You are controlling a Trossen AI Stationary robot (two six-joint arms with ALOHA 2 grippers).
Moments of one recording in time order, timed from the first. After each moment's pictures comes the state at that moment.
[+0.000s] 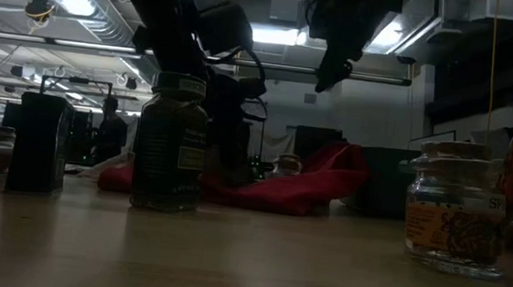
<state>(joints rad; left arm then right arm) 0.09 1.75 0.99 -0.25 -0.10 -0.90 -0.51 1.66 1.63 -1.01 -0.30 -0.29</state>
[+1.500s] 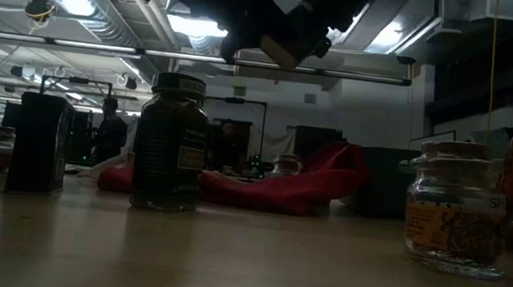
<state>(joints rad) 0.03 1.51 0.99 0.20 -0.12 -0.21 -0.29 1.67 1.63 -0.91 -0.45 -0.23</state>
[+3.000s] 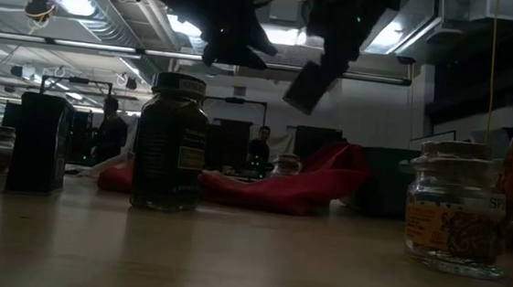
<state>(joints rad) 0.13 1.44 0.99 -0.01 -0.12 -0.18 -0.51 1.67 1.63 -1.00 -0.21 -0.33</state>
